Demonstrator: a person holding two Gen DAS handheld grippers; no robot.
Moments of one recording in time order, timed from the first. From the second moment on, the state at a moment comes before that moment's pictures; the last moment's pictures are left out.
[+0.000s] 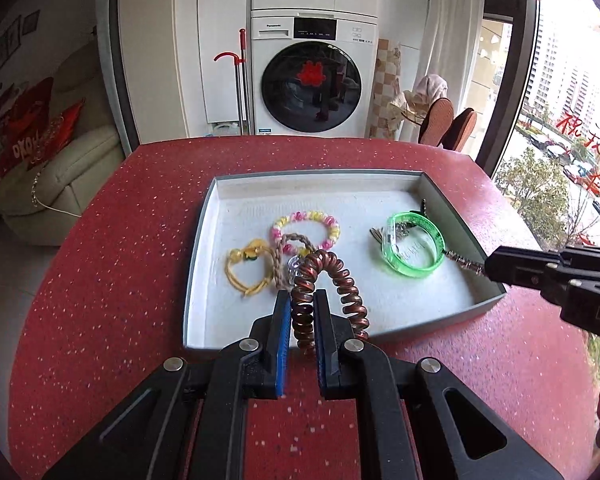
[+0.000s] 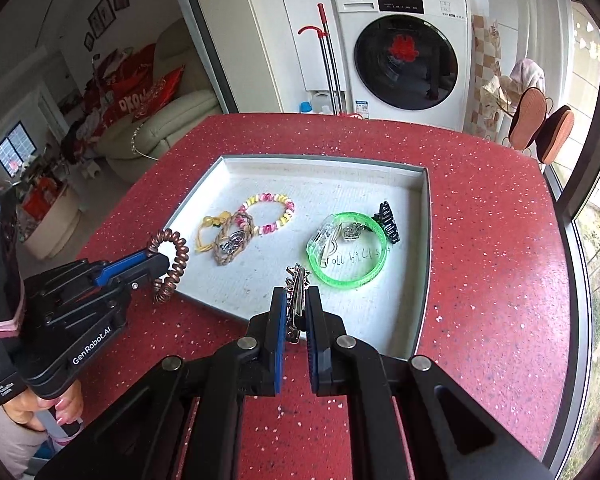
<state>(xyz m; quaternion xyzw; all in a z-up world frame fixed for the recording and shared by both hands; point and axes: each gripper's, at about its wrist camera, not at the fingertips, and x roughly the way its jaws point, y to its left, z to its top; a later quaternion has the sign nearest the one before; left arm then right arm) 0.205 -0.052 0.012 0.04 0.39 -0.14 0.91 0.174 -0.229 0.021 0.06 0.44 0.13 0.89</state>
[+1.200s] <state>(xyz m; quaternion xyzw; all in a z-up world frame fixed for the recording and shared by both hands) 0.265 -0.093 -0.046 0.09 0.44 -0.11 0.89 0.229 -0.237 -0.041 0.06 0.49 0.10 0.86</state>
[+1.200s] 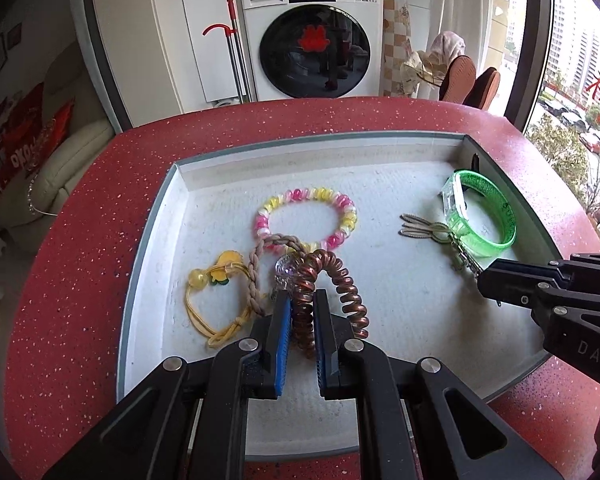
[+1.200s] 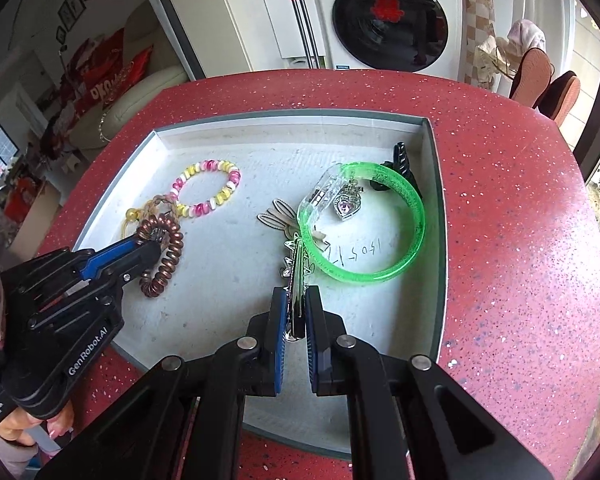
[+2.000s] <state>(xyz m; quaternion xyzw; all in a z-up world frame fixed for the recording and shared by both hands) 0.257 -0.094 -0.030 0.10 0.43 -0.10 0.89 0.209 -0.253 -0.006 0.11 0.47 0.11 0.87</state>
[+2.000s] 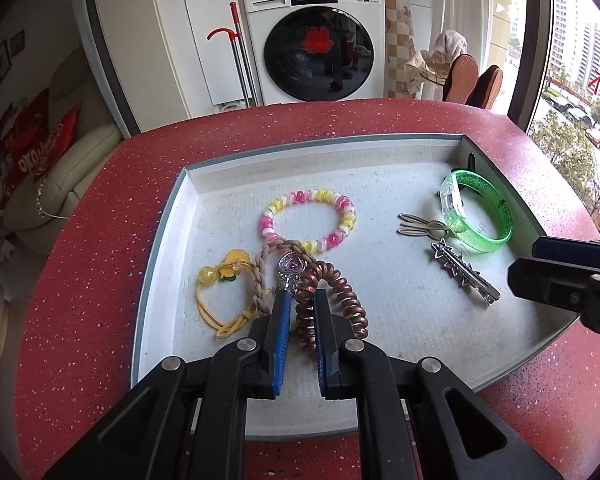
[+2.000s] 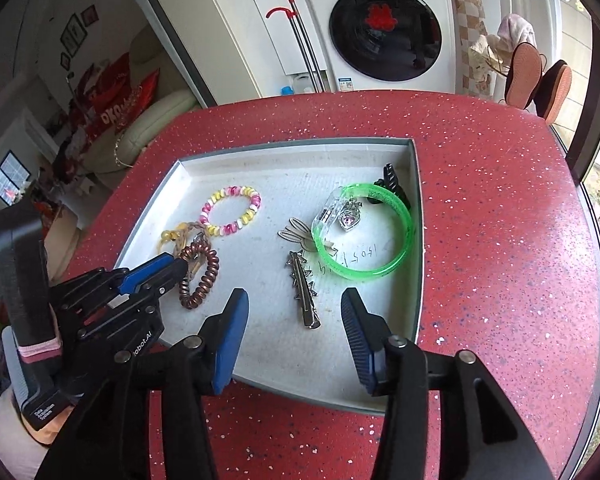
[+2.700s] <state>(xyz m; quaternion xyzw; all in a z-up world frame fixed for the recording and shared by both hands) 0.259 -0.071 -0.008 0.07 0.40 -0.06 0.91 0.202 -0.258 -0.001 0.11 0.46 0.09 0.87</state>
